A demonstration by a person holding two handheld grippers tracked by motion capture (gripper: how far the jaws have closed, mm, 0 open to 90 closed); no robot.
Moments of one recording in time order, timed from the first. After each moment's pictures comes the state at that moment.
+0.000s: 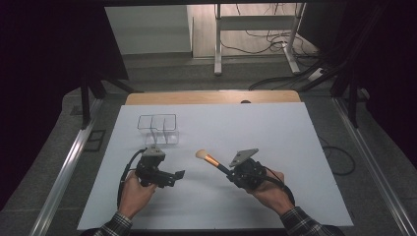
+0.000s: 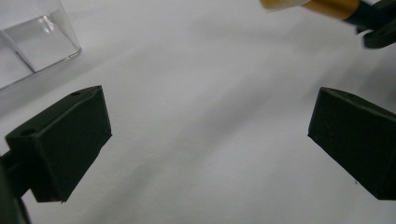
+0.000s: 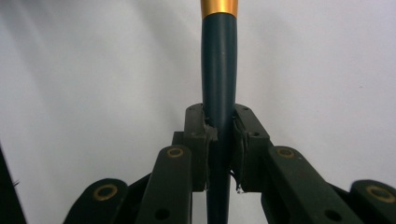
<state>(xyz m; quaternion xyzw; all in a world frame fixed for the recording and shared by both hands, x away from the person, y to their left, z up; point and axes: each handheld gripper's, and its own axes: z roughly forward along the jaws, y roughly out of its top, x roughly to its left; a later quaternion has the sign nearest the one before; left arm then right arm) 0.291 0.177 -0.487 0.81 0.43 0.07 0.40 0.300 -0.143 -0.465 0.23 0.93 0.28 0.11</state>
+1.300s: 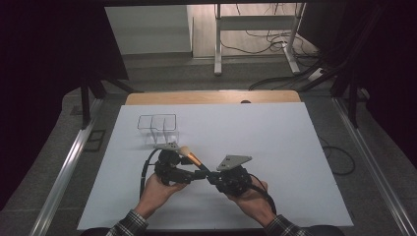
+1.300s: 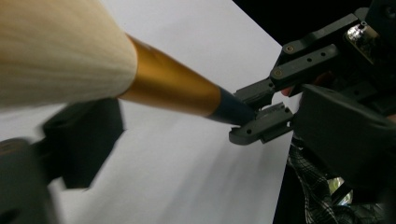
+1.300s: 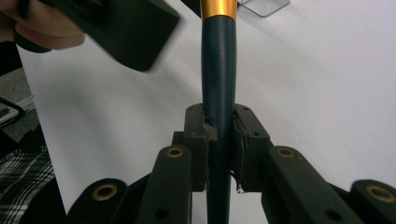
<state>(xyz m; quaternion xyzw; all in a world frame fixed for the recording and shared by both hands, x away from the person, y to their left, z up) 0.299 0.129 -0.475 0.78 0.37 -0.09 0.50 0.275 -0.106 -0.466 0.25 0.88 0.40 0.09</state>
